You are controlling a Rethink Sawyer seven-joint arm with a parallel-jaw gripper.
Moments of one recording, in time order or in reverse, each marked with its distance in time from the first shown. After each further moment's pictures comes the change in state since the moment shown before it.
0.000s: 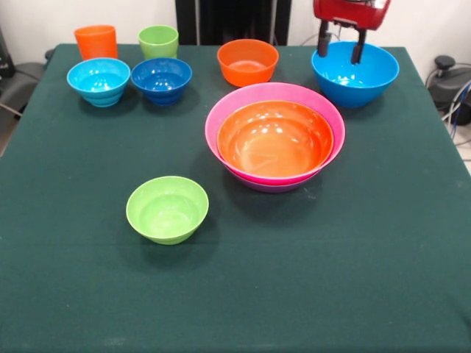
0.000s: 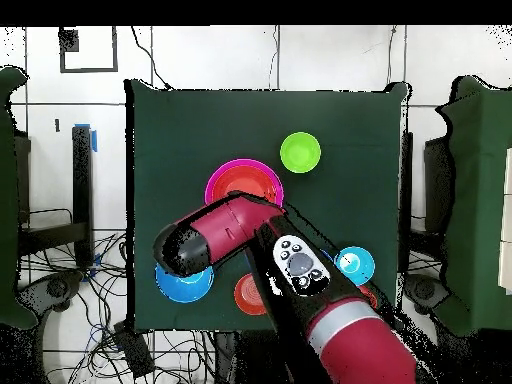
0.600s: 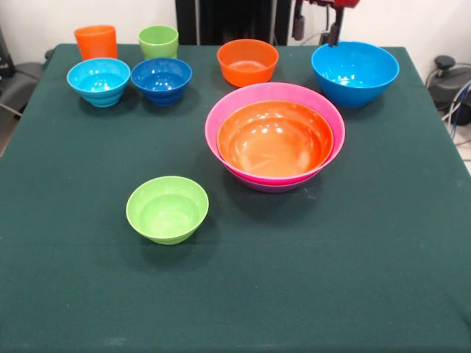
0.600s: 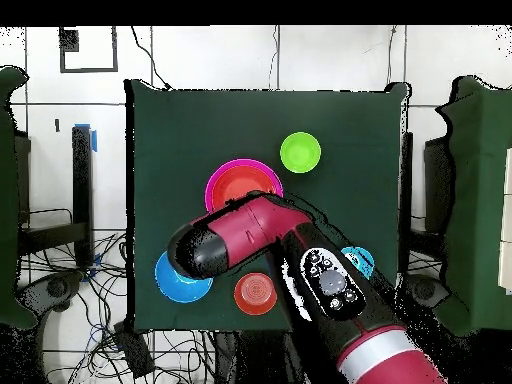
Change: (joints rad) arm -0.087 -0.099 0.053 0.042 0.001 0.056 -0.115
